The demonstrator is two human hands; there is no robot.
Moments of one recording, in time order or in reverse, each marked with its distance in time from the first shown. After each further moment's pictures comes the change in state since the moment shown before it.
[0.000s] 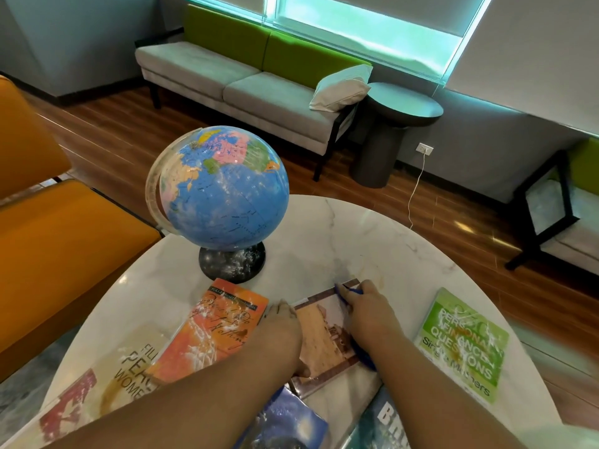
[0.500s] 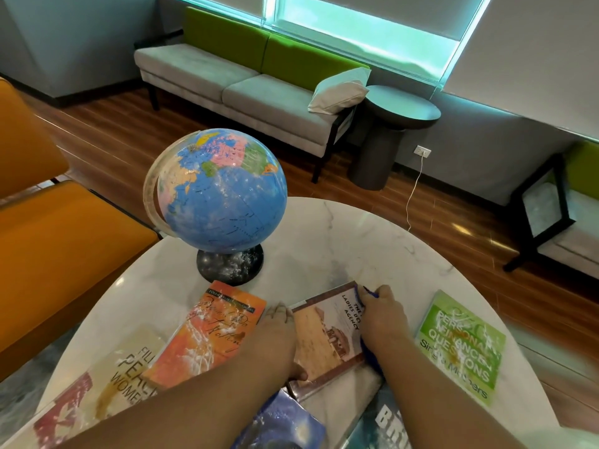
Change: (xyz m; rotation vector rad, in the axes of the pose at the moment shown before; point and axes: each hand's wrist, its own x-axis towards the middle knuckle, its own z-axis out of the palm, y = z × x) left_hand -0.001 -0.004 0.007 -0.061 0.062 0.018; right_hand -0.003 0.014 -0.007 -0.012 -0.027 0.245
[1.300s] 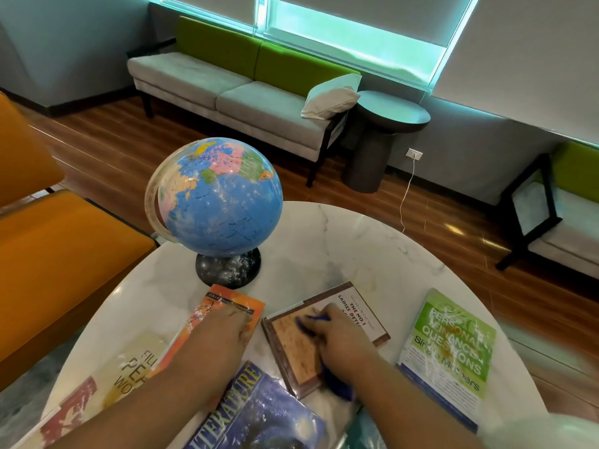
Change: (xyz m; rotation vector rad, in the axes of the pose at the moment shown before) left_hand -0.035 -0.074 0.006 -0.277 0.463 0.048; right_hand -0.049 -0.039 0.012 0.251 -0.154 -0.407
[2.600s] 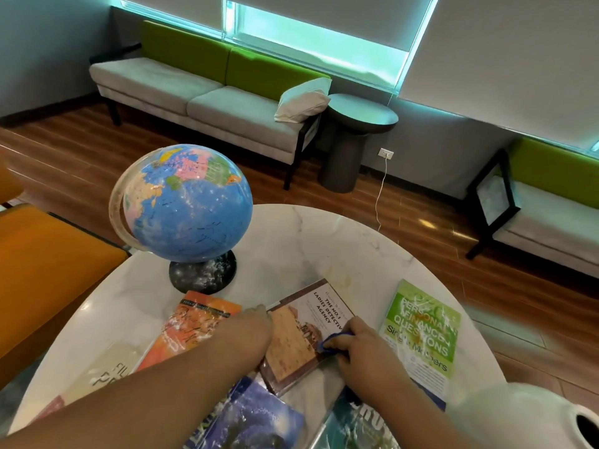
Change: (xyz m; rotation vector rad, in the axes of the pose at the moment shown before) left_hand 0.052 0.052 0.038 0.494 -0.492 0.130; right_hand -0.071 0.017 -0.040 -0.157 0.084 0.092
